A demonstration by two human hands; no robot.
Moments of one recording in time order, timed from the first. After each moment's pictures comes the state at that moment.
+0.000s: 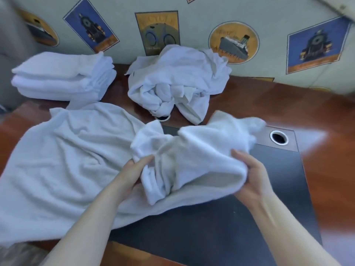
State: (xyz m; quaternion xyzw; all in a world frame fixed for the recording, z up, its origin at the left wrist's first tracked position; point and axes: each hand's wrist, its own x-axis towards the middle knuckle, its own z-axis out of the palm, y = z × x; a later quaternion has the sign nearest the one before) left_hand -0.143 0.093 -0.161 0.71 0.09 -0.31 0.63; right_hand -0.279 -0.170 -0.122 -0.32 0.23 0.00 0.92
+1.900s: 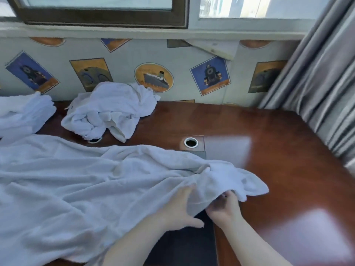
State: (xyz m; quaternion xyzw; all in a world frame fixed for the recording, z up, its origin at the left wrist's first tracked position) left_hand -0.395 -0.167 -0.142 0.82 -0.37 -0.34 0.29; right_hand -0.482 -0.315 -0.177 -0.12 0.36 -0.20 0.90
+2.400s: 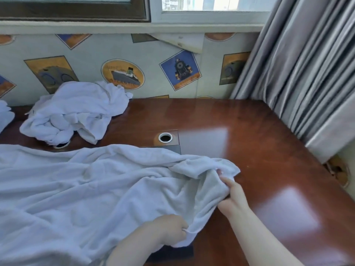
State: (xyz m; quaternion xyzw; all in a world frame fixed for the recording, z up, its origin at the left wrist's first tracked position) left_hand -0.446 -0.204 -0.174 0.76 -0.49 -0.43 0.01; right_hand -0.548 -0.375 -0.154 -0.17 0.44 -0.23 0.85
